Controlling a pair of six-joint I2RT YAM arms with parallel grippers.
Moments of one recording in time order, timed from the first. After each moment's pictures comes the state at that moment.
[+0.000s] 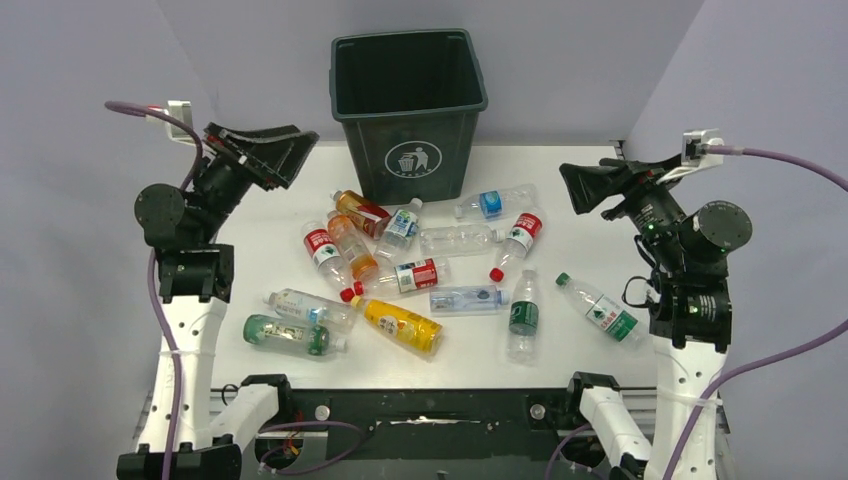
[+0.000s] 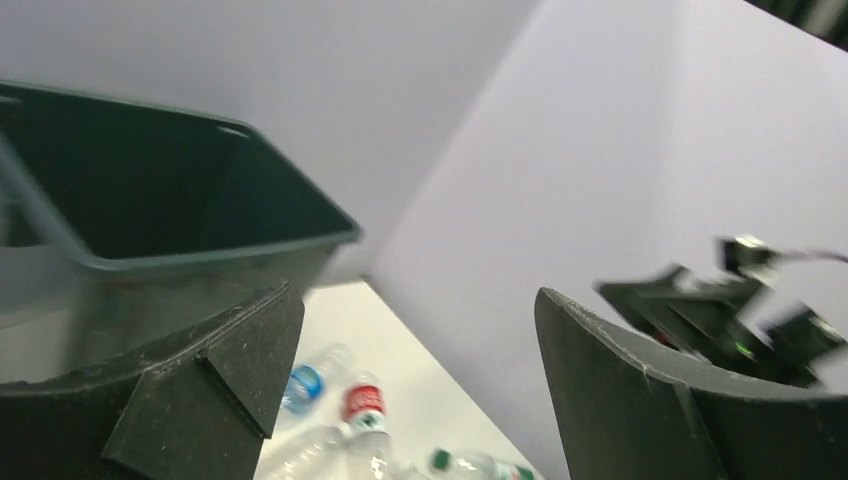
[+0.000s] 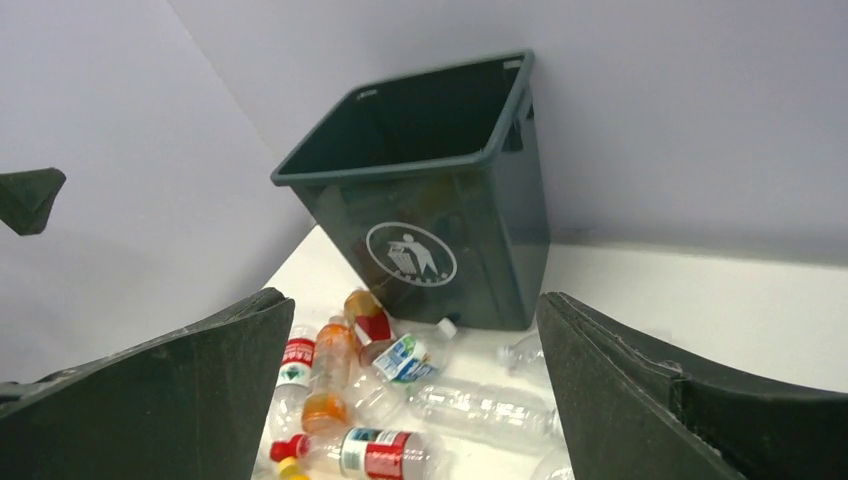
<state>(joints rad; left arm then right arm) 0.02 0.96 1.22 0.16 0.51 -0.85 -0.12 0.80 1.26 -0.26 -0.54 0.43</state>
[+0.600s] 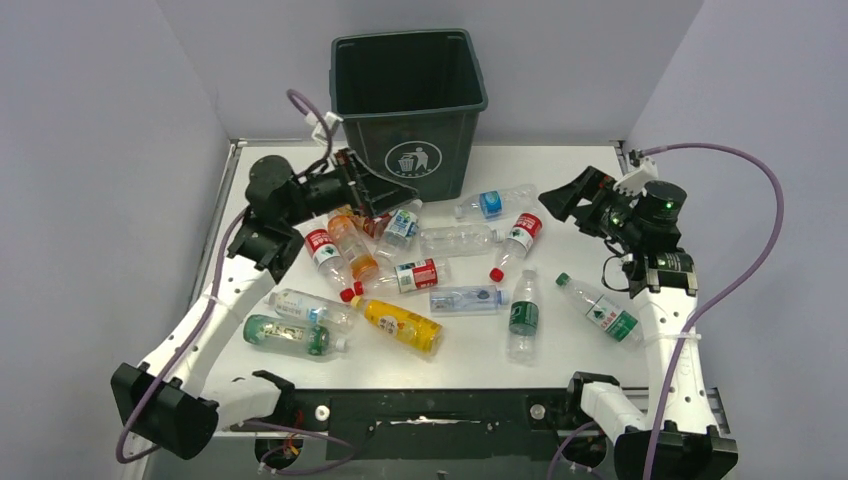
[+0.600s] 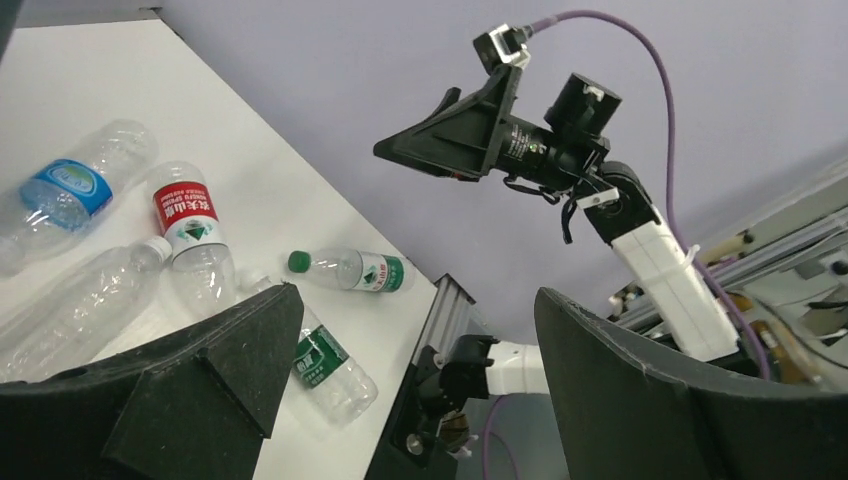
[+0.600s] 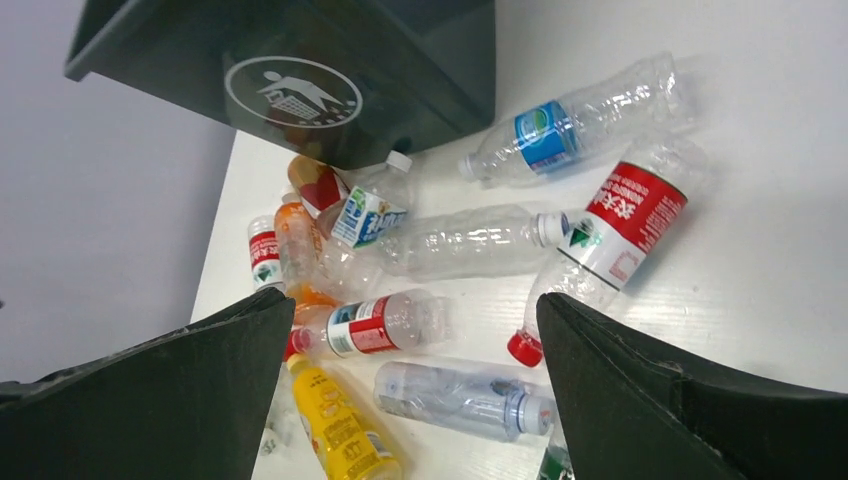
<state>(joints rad) -0.34 1.18 1.09 0.28 0.80 -0.96 -0.12 0.98 1.08 -0.45 -0.52 0.50</state>
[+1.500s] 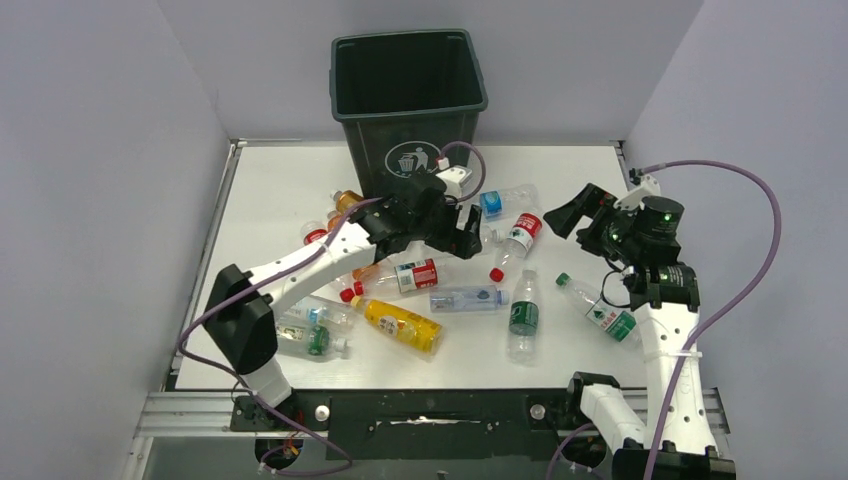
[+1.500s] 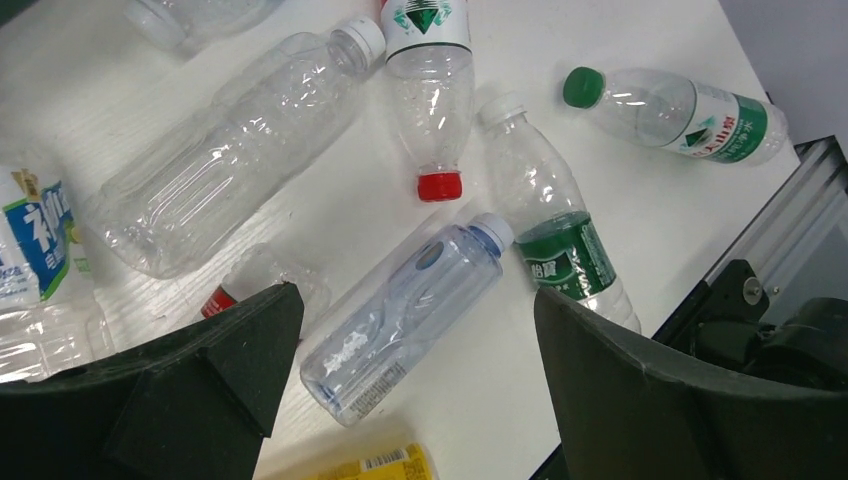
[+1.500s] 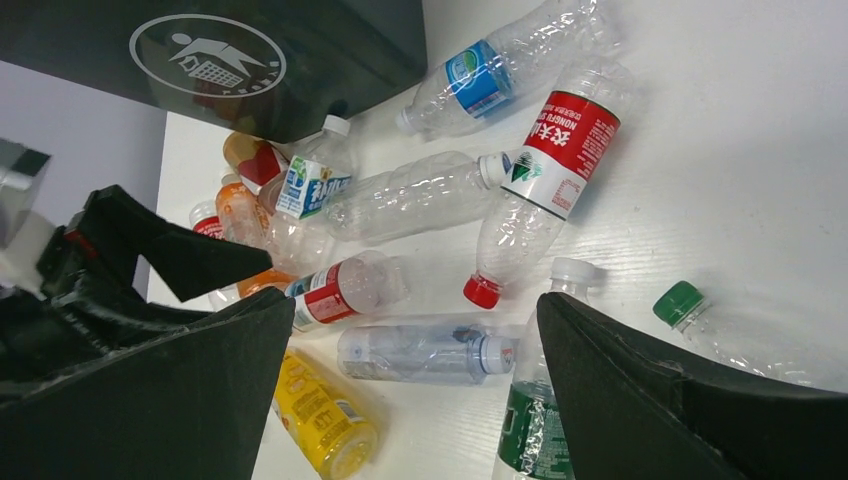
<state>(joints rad) -0.84 1.65 1.43 -0.39 0.10 -0.39 -0.12 0.91 1.03 -0.62 -0.40 0.46</state>
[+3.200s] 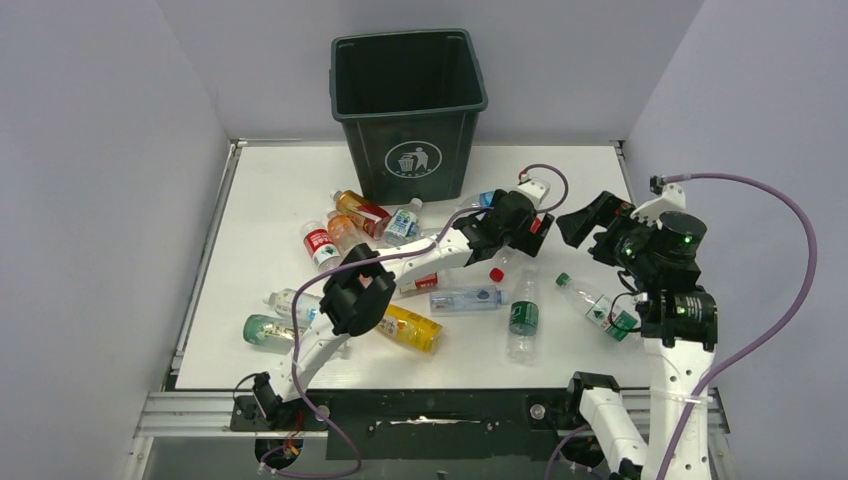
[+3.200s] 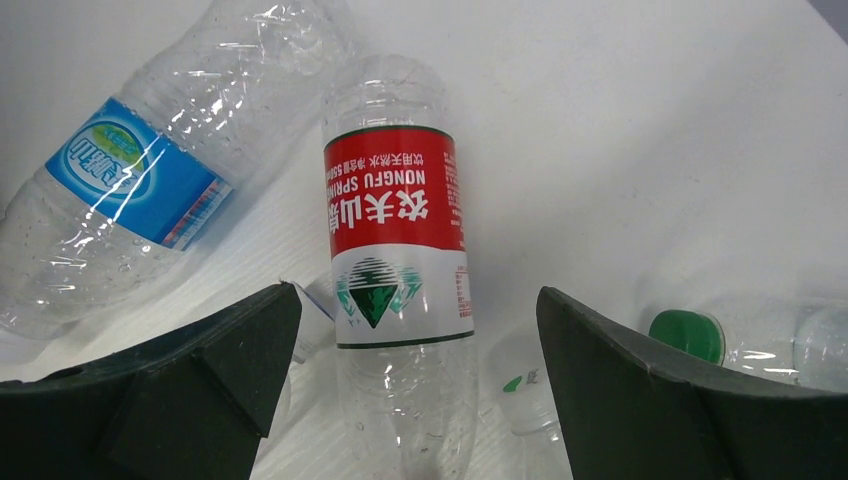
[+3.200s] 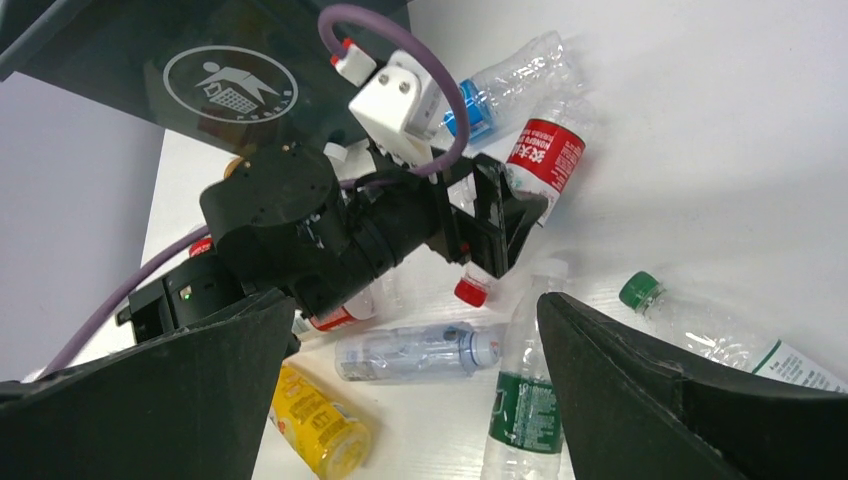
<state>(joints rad) -1.00 2.39 2.05 -0.20 -0.22 -0.26 -0.12 0.78 1.13 -0.74 -0.31 0.44</state>
